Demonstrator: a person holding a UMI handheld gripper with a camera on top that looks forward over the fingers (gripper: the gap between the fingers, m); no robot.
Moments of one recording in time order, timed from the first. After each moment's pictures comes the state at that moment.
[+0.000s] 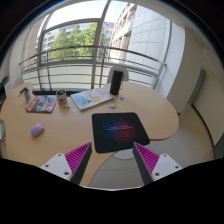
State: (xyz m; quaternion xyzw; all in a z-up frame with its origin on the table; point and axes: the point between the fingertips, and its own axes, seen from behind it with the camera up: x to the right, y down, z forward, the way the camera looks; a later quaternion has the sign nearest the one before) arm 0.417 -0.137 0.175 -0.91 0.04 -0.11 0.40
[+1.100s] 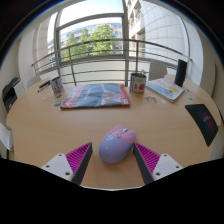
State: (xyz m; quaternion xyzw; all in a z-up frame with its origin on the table) arm 0.018 0.016 -0.014 -0.91 0.02 0.00 0.41
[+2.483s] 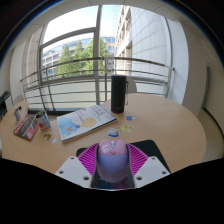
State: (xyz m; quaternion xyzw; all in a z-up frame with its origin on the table) arm 0.486 0.106 0.084 -0.87 0.04 -0.03 0.49
